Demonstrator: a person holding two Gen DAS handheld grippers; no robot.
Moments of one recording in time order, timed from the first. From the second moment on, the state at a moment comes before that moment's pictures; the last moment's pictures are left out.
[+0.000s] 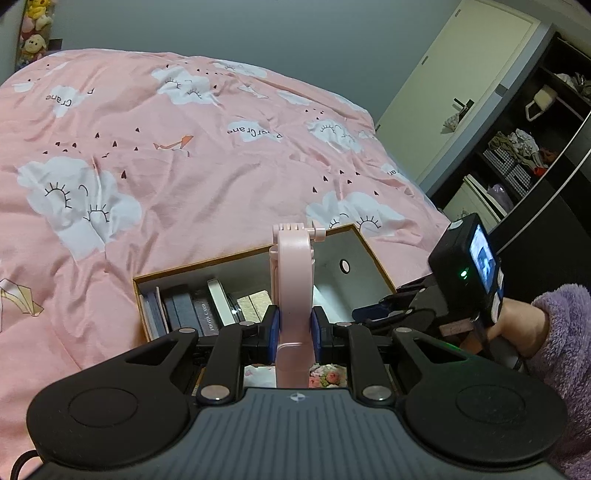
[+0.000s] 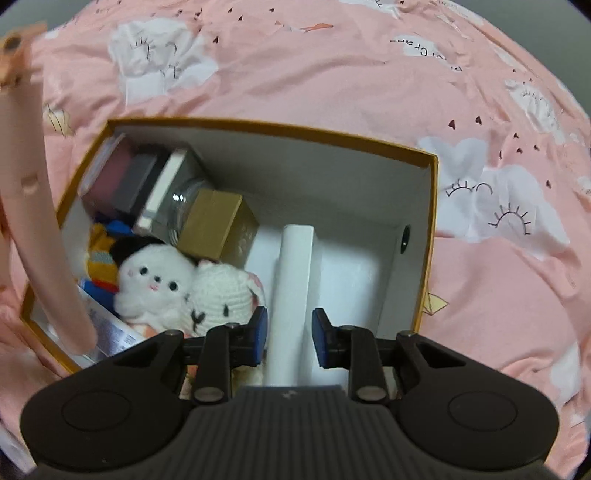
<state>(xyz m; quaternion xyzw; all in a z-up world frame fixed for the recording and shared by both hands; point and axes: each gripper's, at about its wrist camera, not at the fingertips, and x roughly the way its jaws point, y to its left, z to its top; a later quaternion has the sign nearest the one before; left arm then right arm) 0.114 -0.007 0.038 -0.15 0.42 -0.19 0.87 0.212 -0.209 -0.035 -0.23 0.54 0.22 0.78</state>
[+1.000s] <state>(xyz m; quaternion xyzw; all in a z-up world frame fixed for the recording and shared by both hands) 0.218 -0.118 -0.047 -0.27 0.52 -0.19 0.79 0.181 -0.314 0.023 -0.14 0.45 0.17 0.86</state>
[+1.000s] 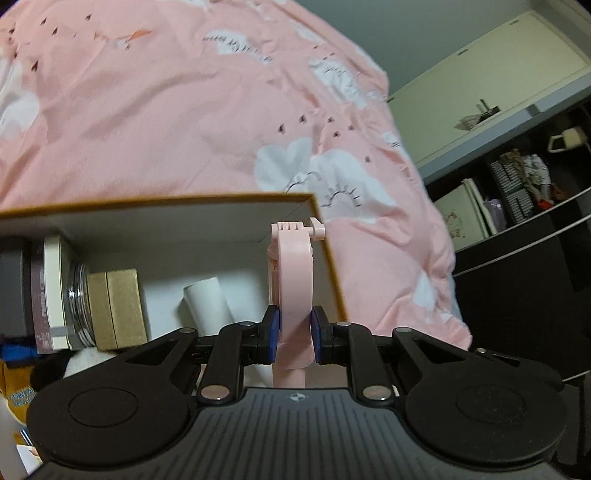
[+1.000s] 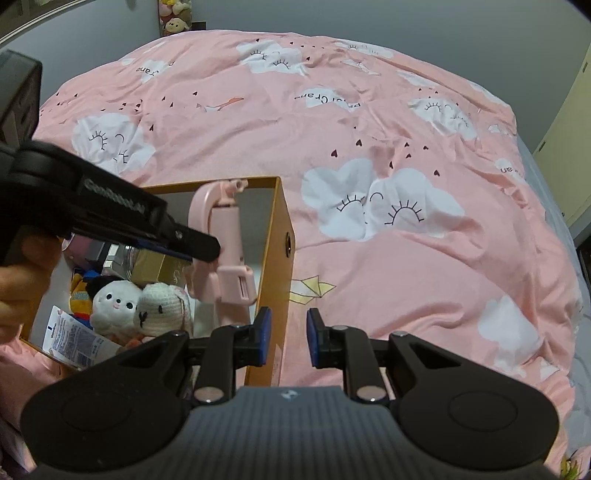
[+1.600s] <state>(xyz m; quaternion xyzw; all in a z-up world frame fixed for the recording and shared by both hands) 0.230 -0.143 -0.064 -0.22 0.56 -0.16 0.78 0.181 -0.305 0.017 -0.15 0.46 0.18 0.86</state>
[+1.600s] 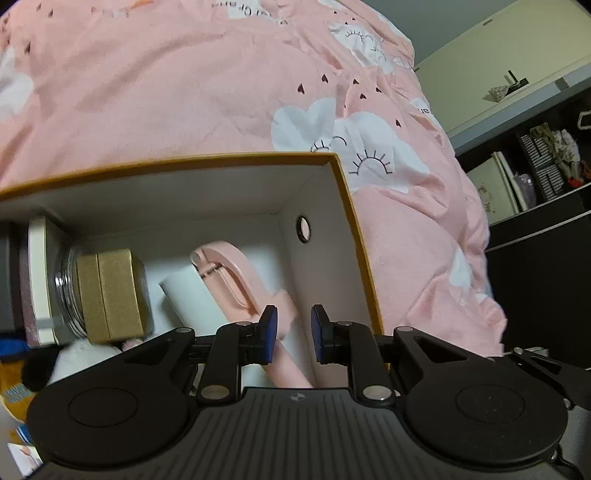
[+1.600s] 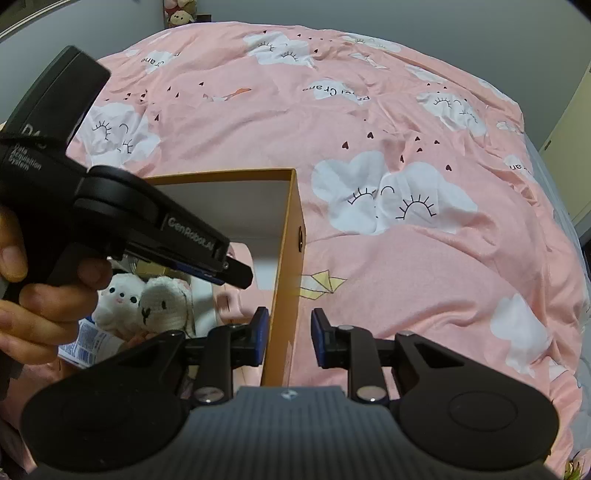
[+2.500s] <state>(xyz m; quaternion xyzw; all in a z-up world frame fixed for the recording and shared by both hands) 0.114 -0.086 0.045 0.02 0.38 -0.10 0.92 0.118 -0.249 0.040 -0.10 0.39 0.20 0.89</state>
